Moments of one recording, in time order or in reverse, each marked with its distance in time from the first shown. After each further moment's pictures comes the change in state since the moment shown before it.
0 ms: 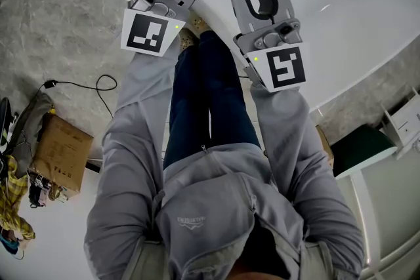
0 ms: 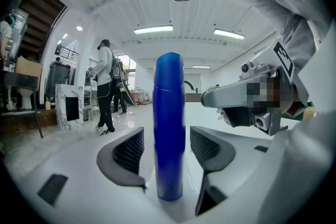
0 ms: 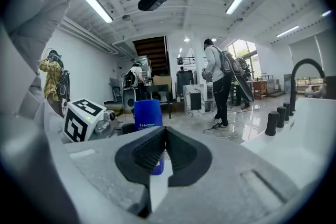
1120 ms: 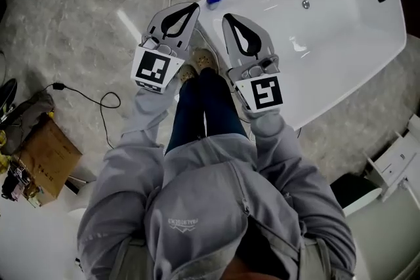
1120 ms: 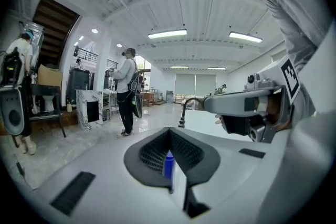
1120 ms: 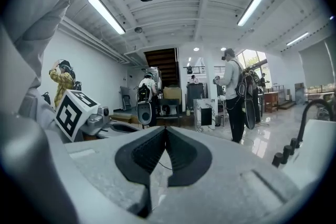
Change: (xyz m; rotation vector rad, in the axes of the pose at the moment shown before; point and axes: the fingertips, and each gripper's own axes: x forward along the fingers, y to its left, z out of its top) left arm -0.124 0.003 0.155 -0.074 -0.011 0.180; right arm -0.043 0.083 0.160 -0.076 -0.090 0.092
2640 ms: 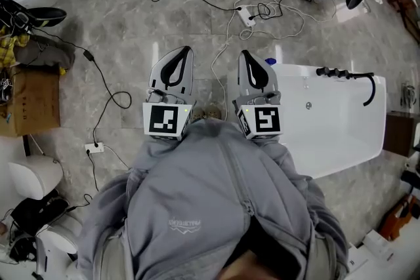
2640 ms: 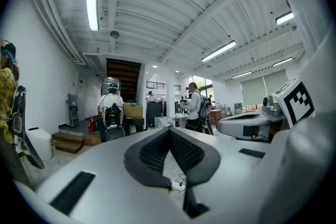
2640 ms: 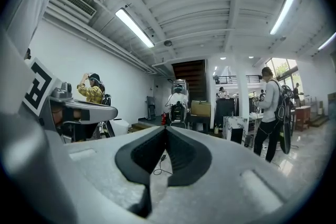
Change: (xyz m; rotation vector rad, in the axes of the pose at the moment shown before) left arm -0.340 0.026 0.183 -0.049 -0.194 0.789; right arm 0.001 0.199 0.190 -0.133 -0.089 0.263
